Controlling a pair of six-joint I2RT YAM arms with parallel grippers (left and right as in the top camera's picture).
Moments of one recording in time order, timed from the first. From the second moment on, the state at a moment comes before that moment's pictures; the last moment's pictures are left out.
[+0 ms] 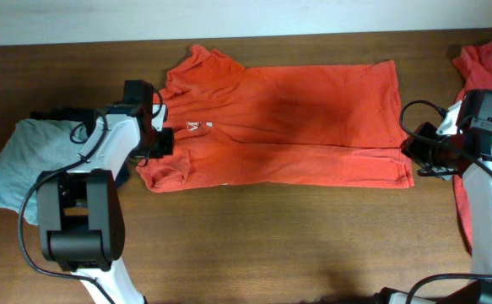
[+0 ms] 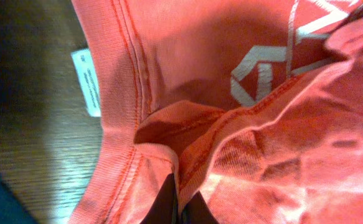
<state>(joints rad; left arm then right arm) -0.04 1.99 1.39 -0.77 0.05 -0.01 -0.35 1.43 1.21 -0.94 -0.22 0.35</state>
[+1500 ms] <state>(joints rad) -0.04 2.06 1.58 -0.64 -0.04 0.27 -0.35 1.43 1.21 -0.94 -0.22 0.35</state>
